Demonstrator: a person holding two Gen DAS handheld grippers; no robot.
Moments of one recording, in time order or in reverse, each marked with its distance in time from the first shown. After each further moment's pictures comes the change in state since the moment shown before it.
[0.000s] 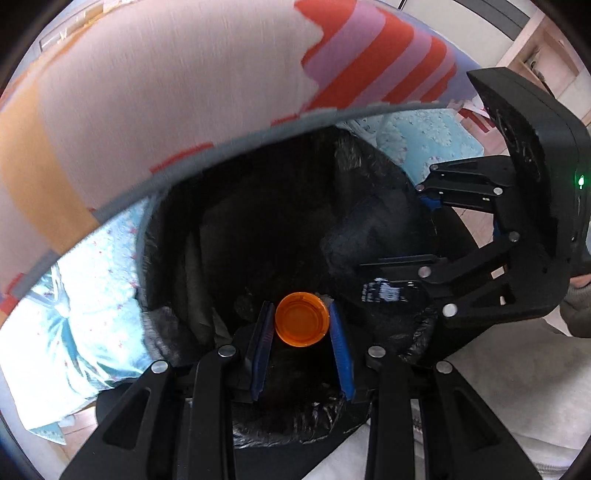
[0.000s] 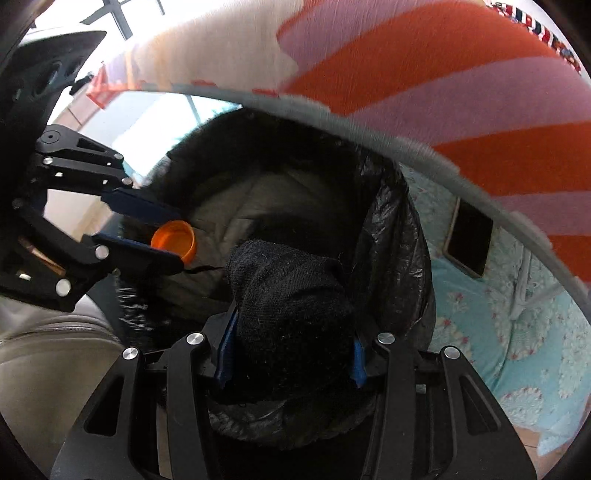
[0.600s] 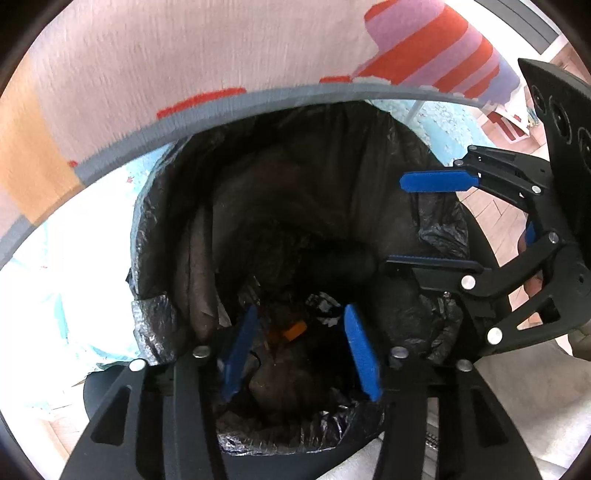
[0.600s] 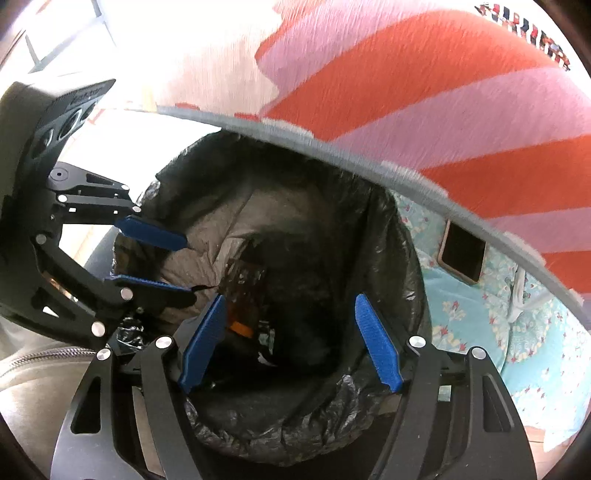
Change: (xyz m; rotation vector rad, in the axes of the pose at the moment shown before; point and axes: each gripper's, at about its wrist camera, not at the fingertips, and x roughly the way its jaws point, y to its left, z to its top) left arm 0.021 0.019 -0.001 -0.082 0.043 0.024; right arm 0.000 -0.010 0.014 0.032 -0.047 -0.011
